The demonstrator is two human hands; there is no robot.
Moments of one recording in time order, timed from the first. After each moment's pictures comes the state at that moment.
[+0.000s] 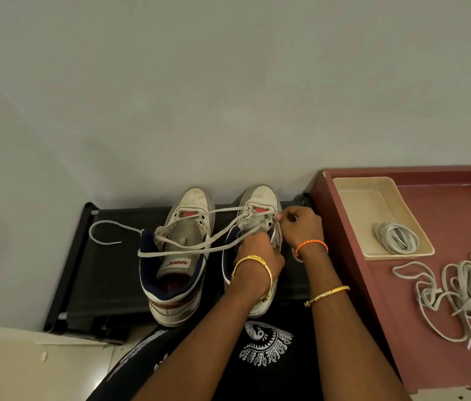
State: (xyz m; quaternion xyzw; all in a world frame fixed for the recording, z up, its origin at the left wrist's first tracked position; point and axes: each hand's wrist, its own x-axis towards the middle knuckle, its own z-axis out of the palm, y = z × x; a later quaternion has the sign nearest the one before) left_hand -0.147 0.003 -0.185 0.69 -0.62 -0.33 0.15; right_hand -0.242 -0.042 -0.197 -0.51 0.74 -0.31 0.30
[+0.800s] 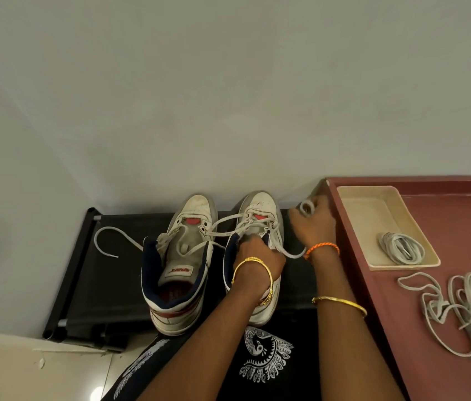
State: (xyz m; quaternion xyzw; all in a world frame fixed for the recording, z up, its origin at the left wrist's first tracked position) left_hand -0.146 -0.005 -0.183 0.73 -0.52 -0.40 0.18; right_hand -0.247 -0.051 -0.180 -0.43 0.74 -0.41 0.32
